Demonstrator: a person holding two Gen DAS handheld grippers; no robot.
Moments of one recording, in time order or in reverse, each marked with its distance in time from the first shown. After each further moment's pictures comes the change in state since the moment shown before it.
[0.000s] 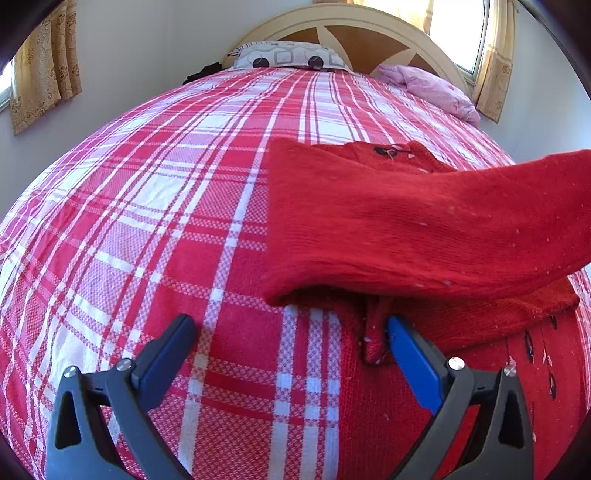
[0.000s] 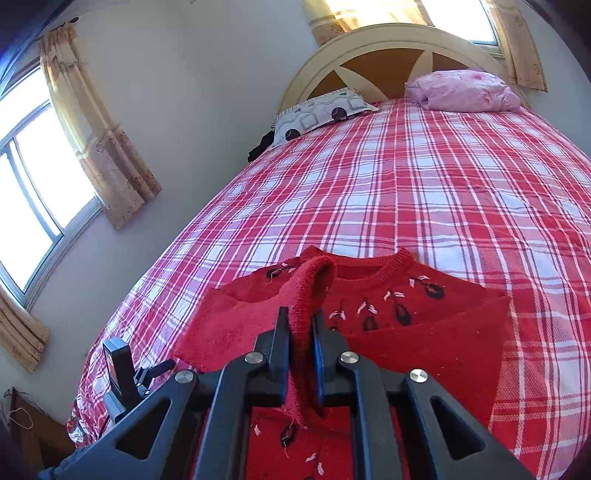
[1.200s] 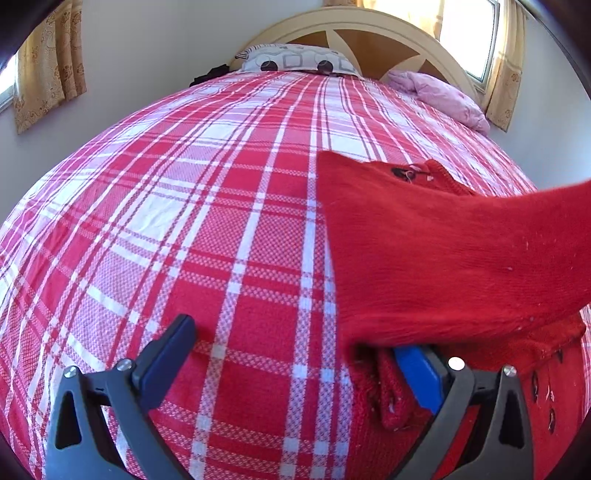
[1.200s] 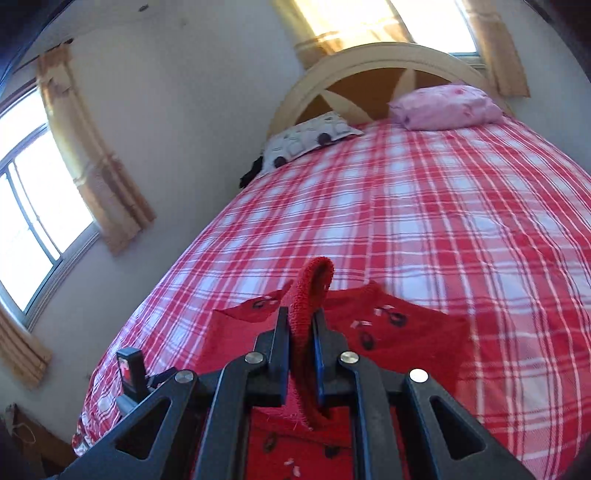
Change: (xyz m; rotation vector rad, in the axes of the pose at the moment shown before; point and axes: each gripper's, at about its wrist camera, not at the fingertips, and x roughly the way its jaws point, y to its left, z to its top) left arm 0.016 0.008 0.025 -0.027 -0.020 0.014; right arm -0.053 -0.038 0.022 0.055 -0.084 -0.027
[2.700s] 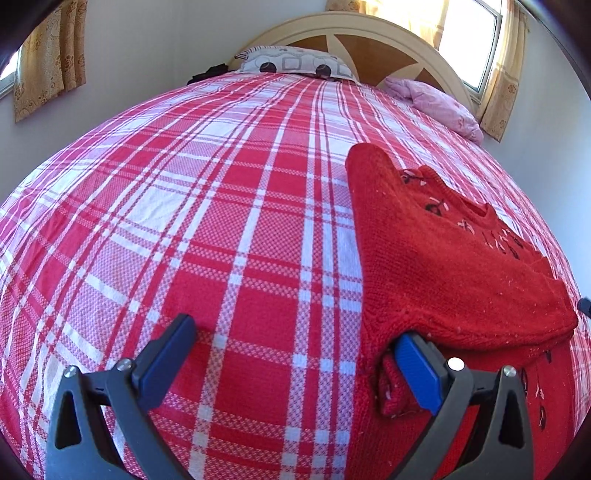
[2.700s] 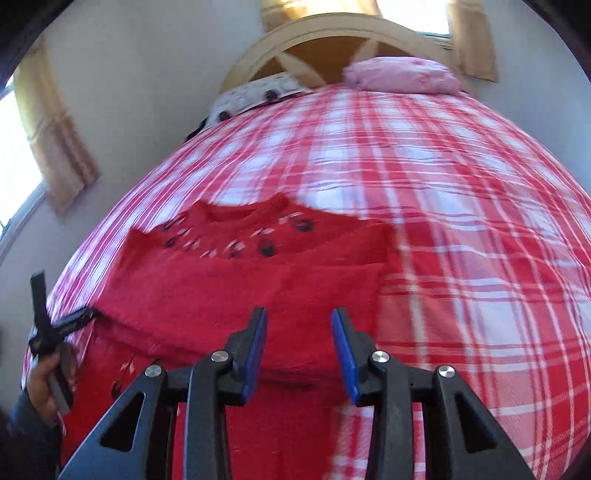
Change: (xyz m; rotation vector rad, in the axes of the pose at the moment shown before) left arm -0.007 0.010 -0.005 -0.032 -0.013 -0.049; right arm 0.028 -0.056 -0.095 -0.071 0.139 -0.197
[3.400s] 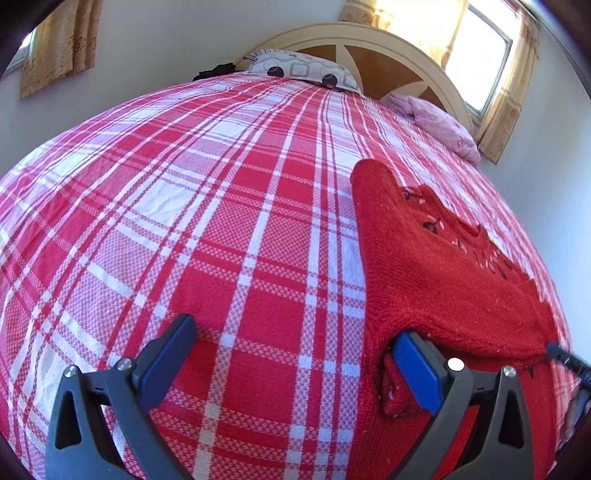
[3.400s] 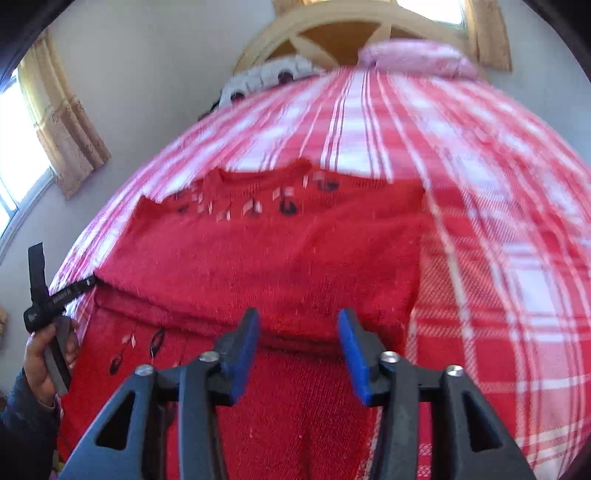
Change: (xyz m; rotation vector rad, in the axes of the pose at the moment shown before) left arm -0.005 0.013 -0.002 -0.092 -0.024 -0.062; right arm 0.024 0.003 -0.028 0.001 0.086 0.033
